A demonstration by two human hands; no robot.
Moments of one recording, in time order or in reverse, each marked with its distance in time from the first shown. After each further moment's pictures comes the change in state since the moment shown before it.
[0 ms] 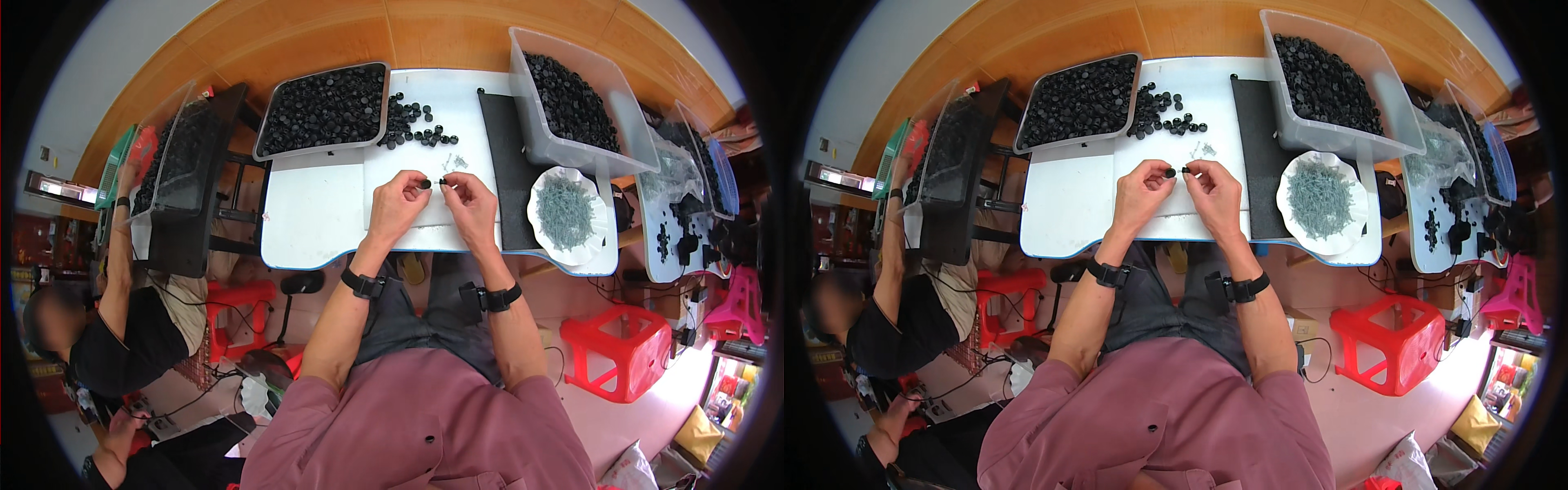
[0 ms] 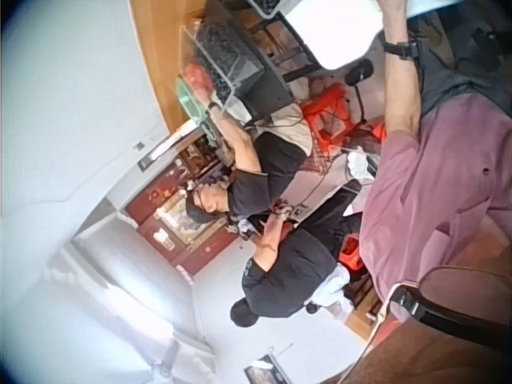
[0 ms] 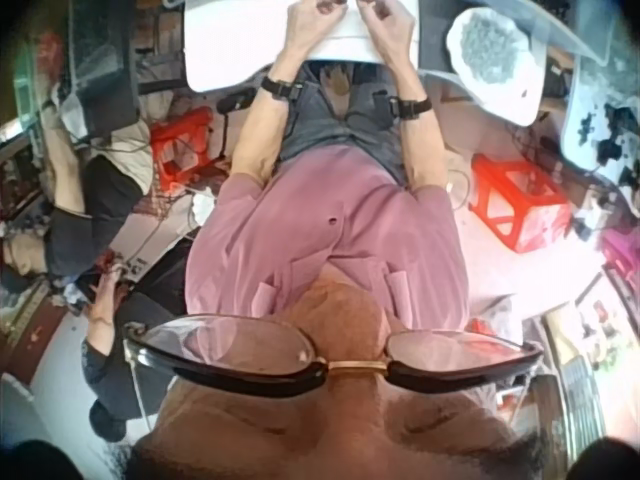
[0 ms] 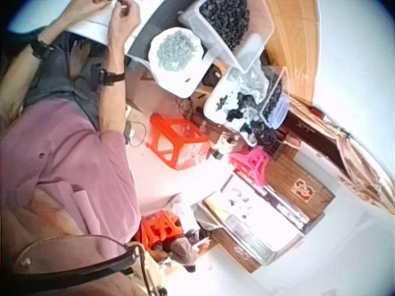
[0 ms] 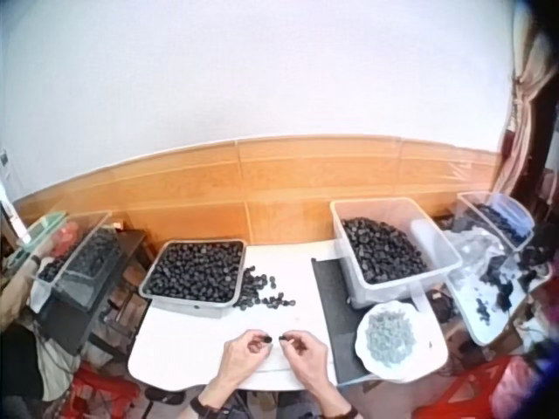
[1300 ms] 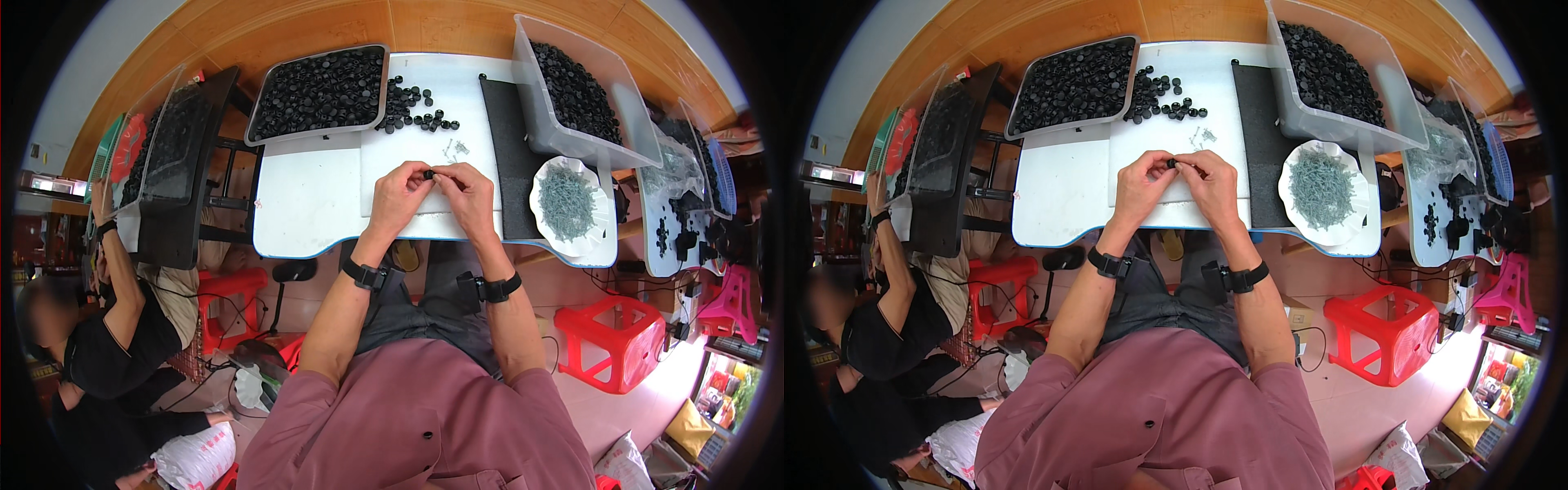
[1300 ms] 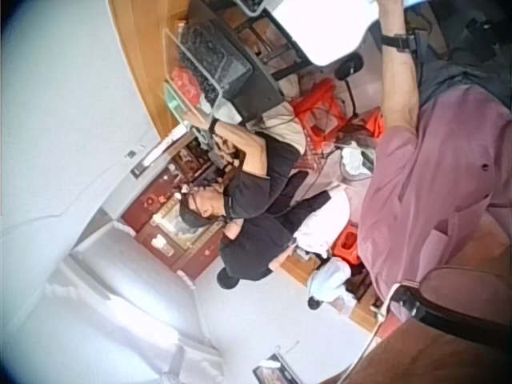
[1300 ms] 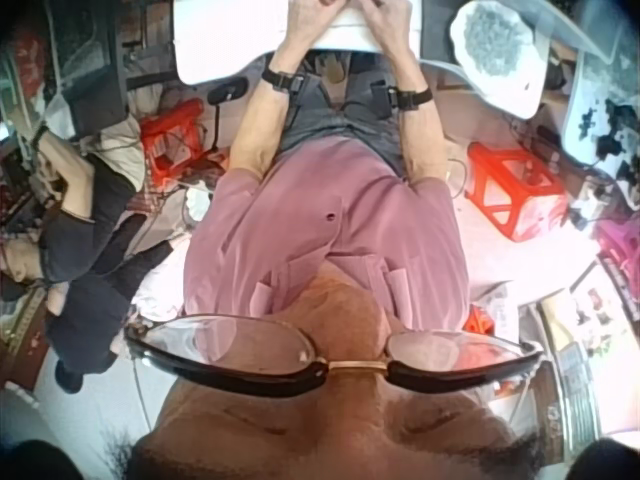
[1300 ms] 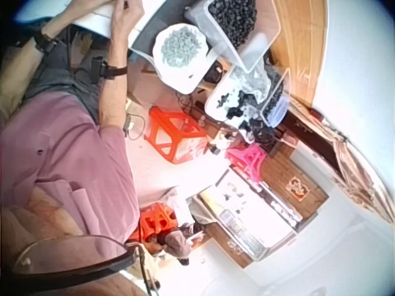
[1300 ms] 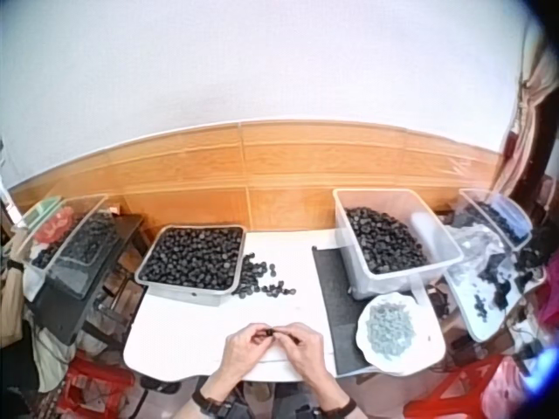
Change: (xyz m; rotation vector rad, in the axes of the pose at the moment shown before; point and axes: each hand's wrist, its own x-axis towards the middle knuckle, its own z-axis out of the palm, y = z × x) left_hand -0.007 -0.007 0.008 -0.013 0.048 0.100; right_hand 0.003 -0.011 0.001 -0.189 -0.120 -0.109
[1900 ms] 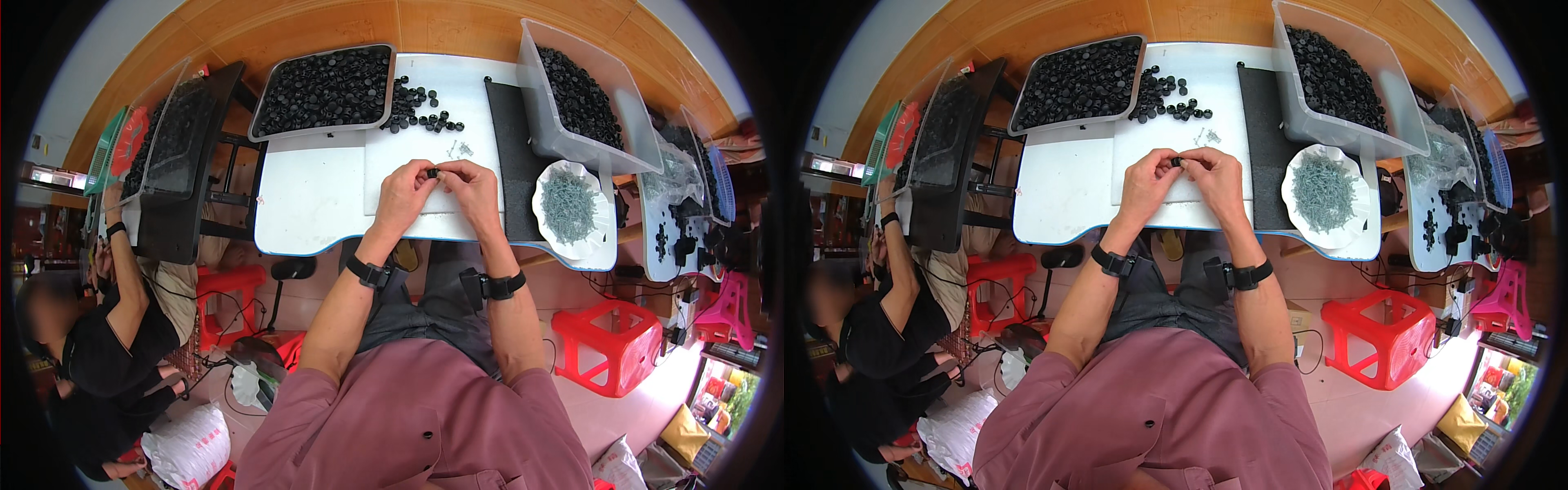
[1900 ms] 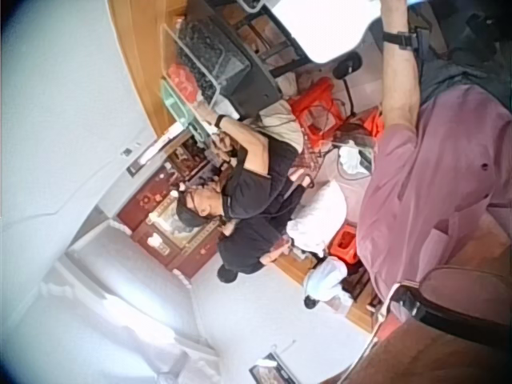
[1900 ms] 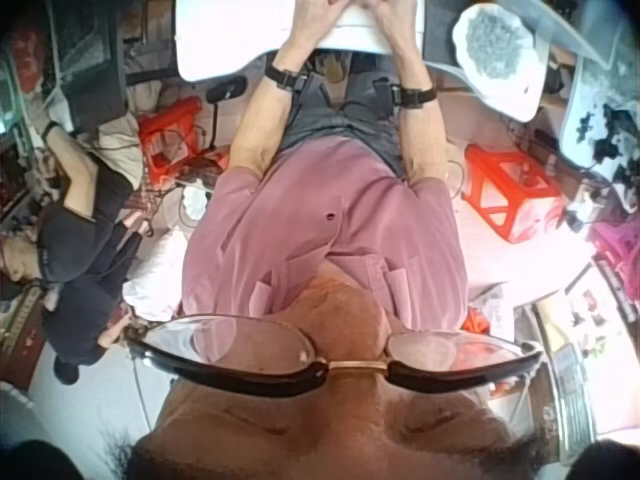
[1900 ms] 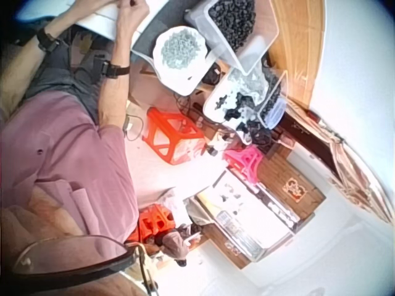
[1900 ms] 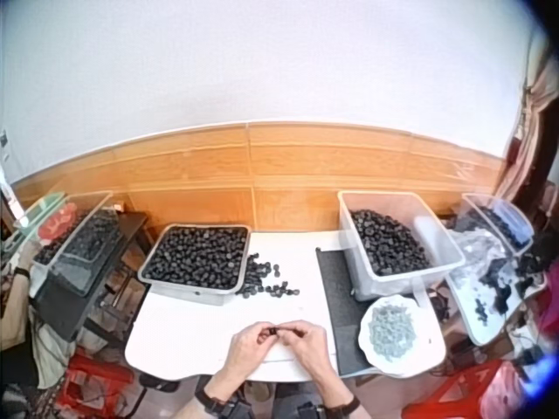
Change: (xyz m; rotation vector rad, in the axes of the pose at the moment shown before) left_hand 0.001 0.002 0.002 0.023 -0.019 -0.012; right_hand 0.014 0.004 -0.002 0.133 -0.084 0.260
